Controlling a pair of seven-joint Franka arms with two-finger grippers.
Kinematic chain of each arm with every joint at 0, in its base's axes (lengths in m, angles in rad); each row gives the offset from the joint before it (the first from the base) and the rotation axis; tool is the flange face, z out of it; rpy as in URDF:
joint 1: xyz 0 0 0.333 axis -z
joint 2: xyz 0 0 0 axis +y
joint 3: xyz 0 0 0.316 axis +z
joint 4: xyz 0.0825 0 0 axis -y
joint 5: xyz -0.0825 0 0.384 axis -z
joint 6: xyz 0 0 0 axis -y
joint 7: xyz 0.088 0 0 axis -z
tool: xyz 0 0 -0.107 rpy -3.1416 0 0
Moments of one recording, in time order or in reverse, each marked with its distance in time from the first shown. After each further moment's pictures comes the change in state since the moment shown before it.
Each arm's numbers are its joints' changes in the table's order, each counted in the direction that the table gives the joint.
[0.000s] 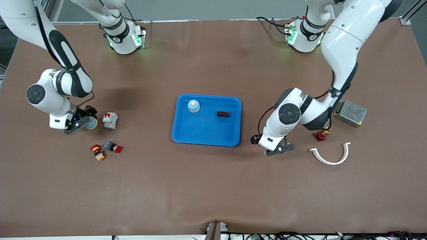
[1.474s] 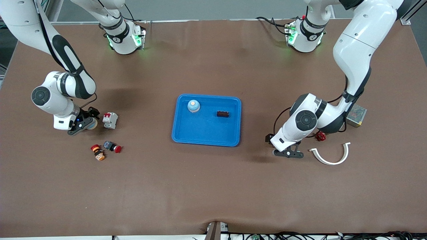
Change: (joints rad) left arm -0.112 0.020 0.001 -0.074 -0.069 0.071 0.301; right arm 0.000 0.047 0.000 -0.002 0.000 0.050 -0.001
